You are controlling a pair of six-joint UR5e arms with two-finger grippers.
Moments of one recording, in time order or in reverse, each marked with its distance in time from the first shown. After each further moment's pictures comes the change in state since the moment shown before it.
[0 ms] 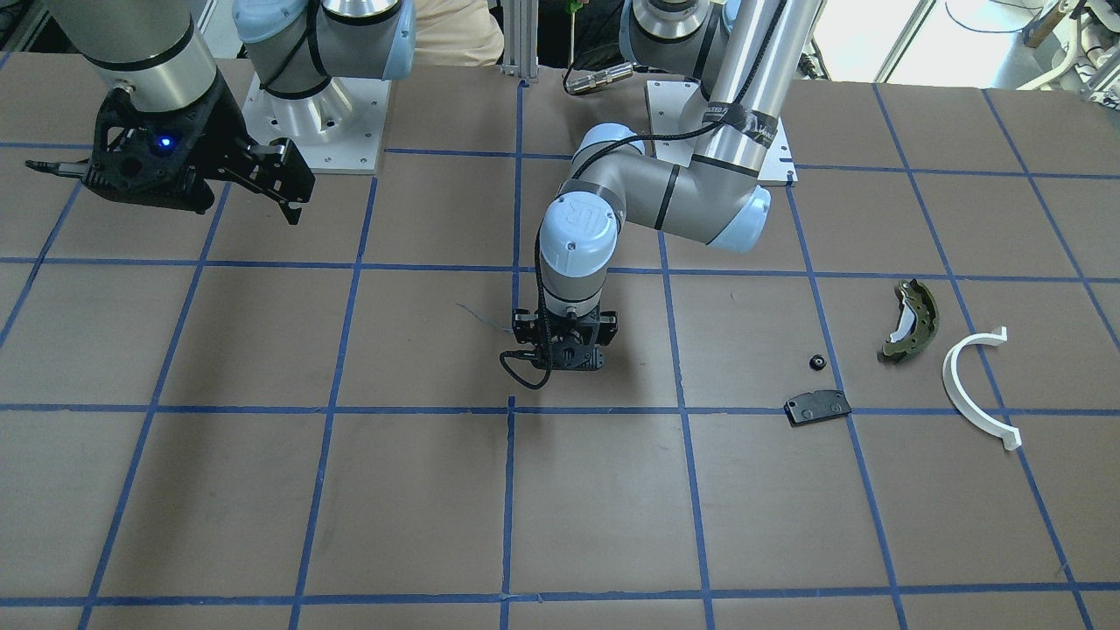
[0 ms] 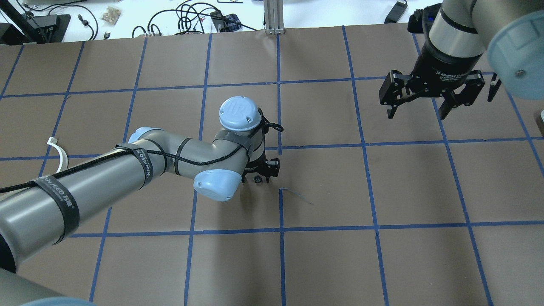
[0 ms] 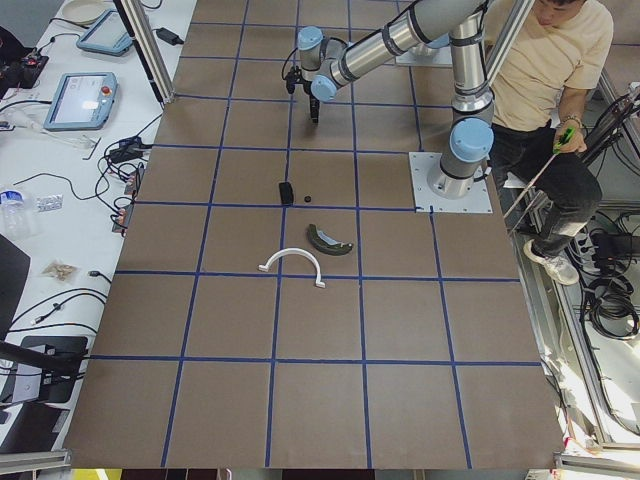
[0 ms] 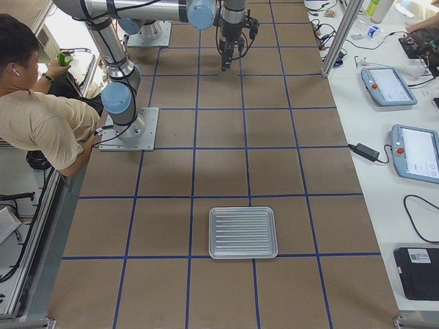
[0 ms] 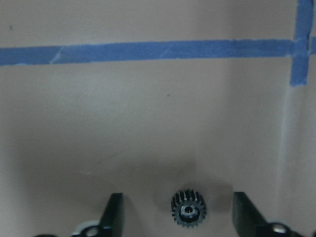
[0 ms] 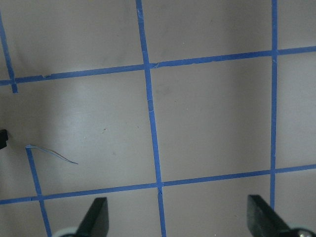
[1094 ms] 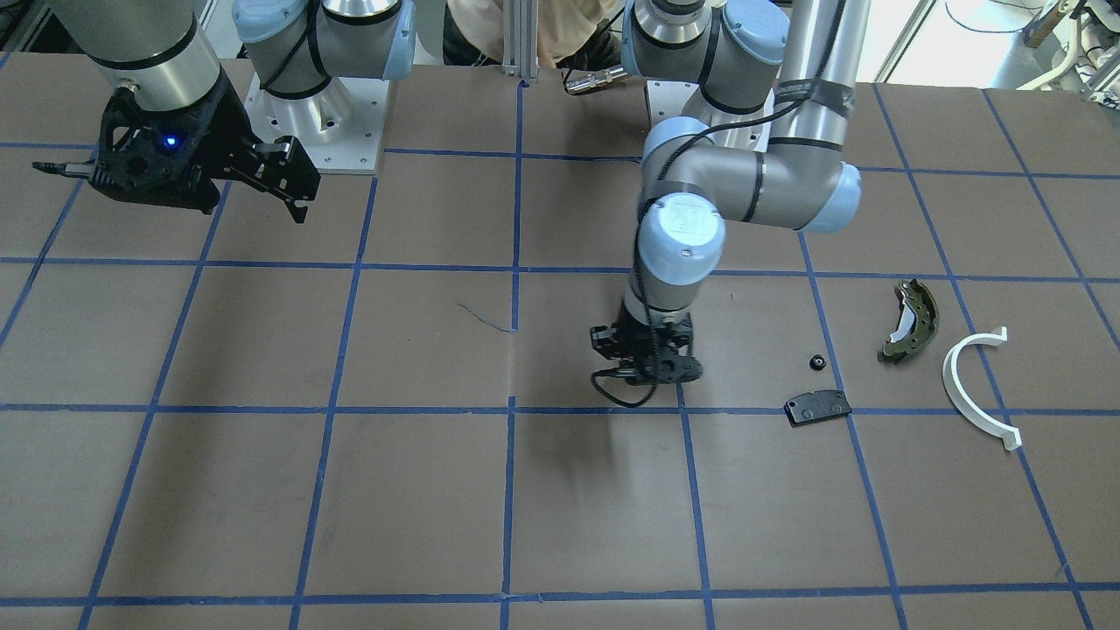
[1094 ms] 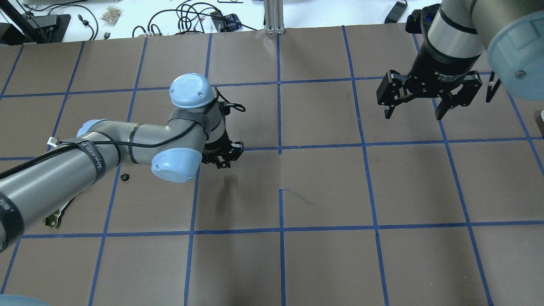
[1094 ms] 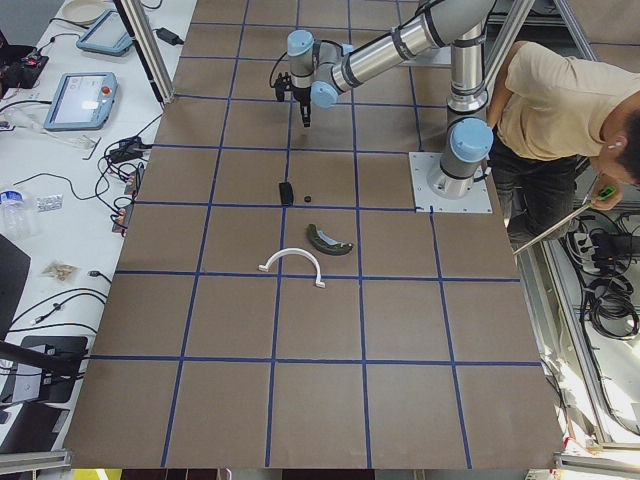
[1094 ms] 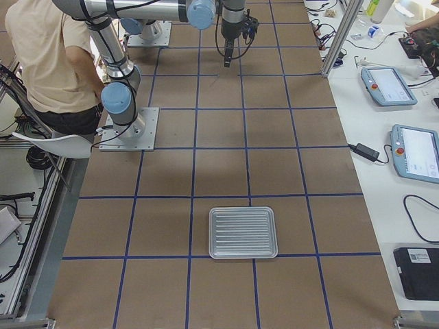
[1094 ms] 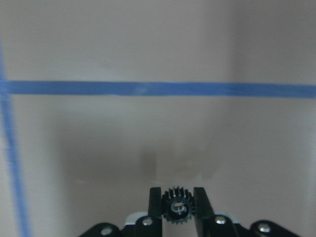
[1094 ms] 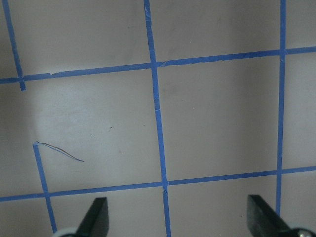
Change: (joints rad) left arm 0.234 0.110 -0.033 -0.073 0.018 0.110; right arm 0.000 0.000 0.001 0.000 0.021 -0.006
